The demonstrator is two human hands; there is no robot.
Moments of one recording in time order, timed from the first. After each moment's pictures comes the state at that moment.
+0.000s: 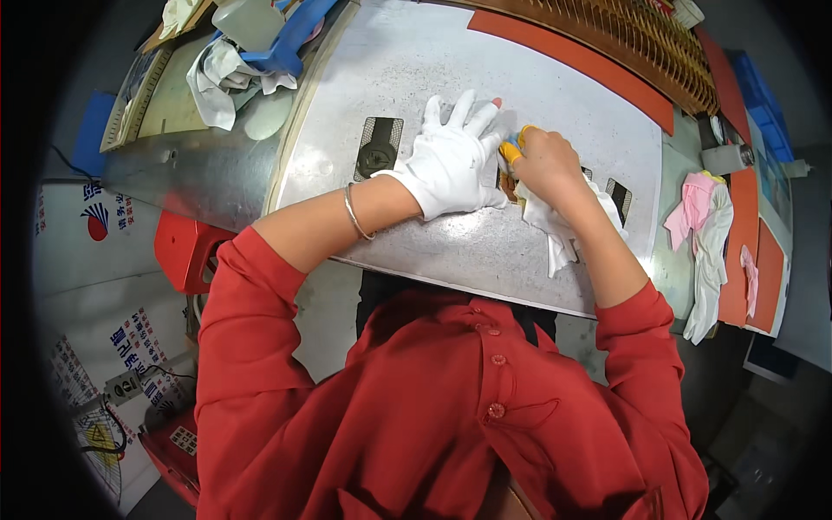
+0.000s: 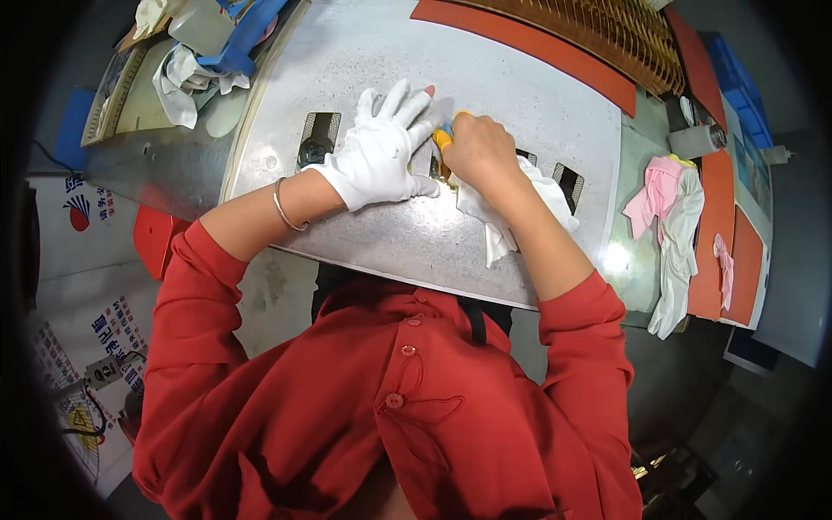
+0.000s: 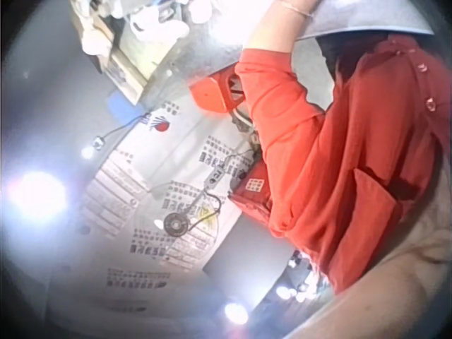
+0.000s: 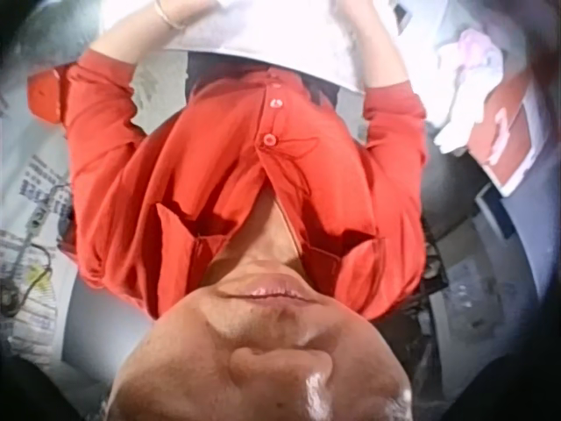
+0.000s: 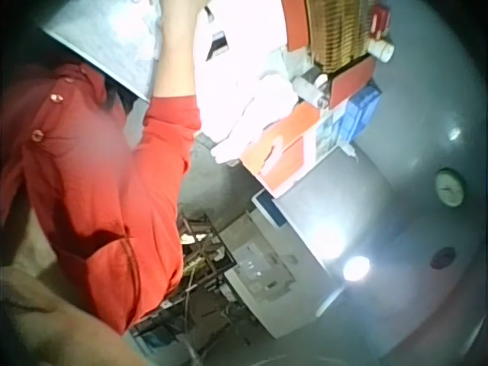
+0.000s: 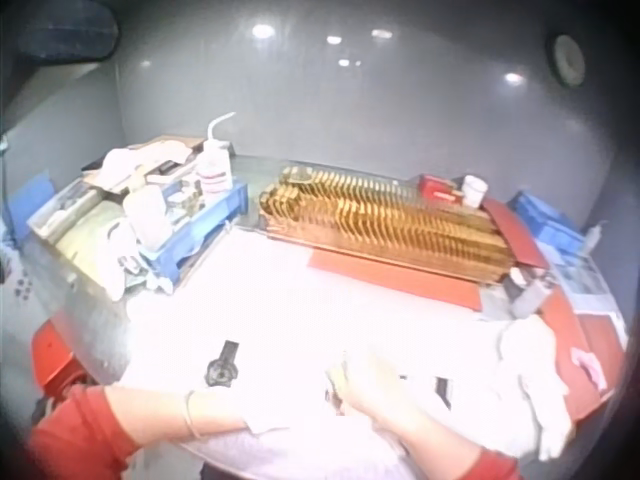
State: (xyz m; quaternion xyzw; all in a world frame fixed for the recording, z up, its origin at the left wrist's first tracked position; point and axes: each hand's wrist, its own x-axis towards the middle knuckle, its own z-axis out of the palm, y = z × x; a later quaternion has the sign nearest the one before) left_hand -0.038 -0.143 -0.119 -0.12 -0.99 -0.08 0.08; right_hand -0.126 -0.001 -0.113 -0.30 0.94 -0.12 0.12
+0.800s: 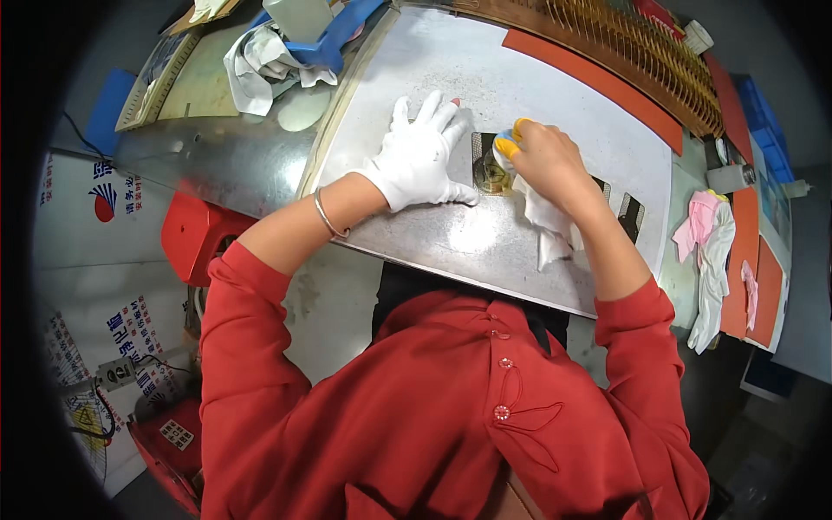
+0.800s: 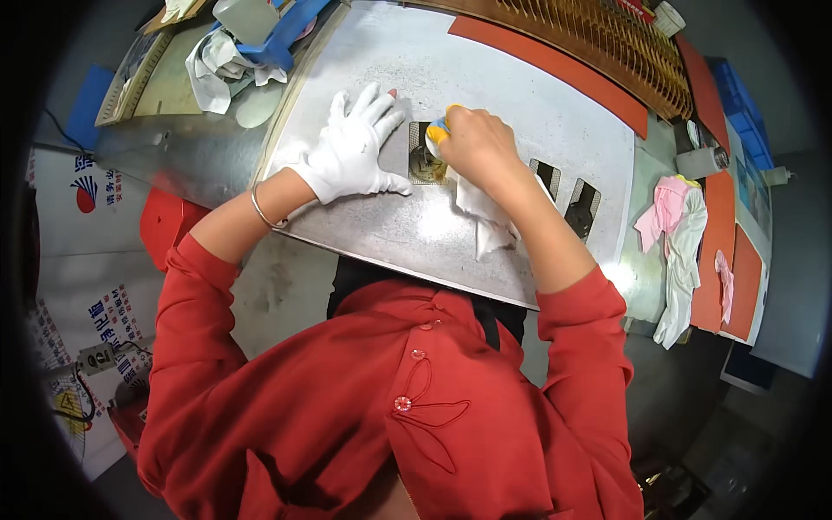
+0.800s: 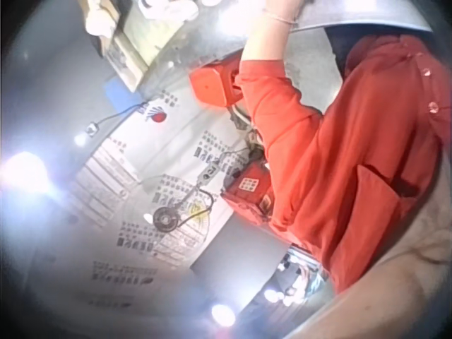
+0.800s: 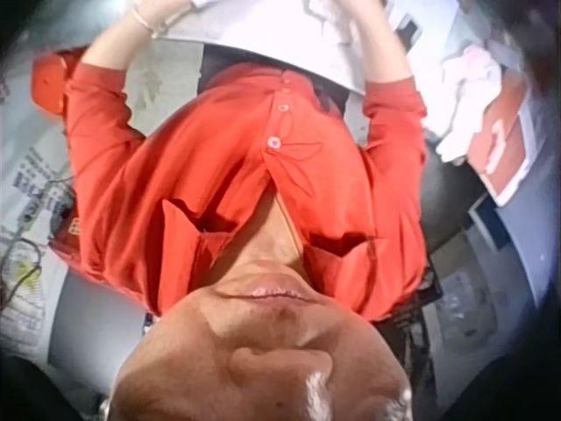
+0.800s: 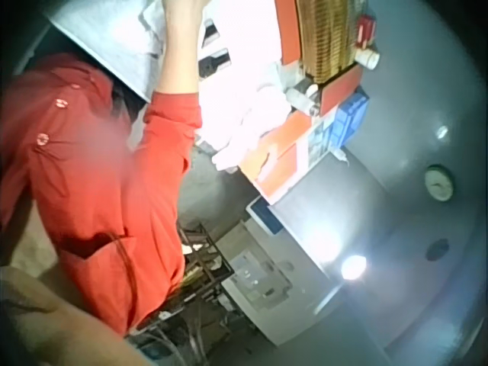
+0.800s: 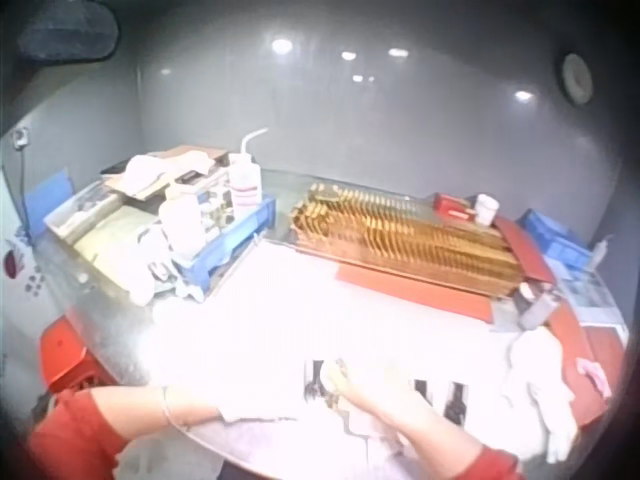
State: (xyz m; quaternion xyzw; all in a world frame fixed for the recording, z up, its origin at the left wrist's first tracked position) left_hand -0.003 -0.208 -0.112 -0.06 -0.99 -0.05 0.08; right_hand -0.105 -0.045 -0.077 -0.36 0.92 -0.12 0.13
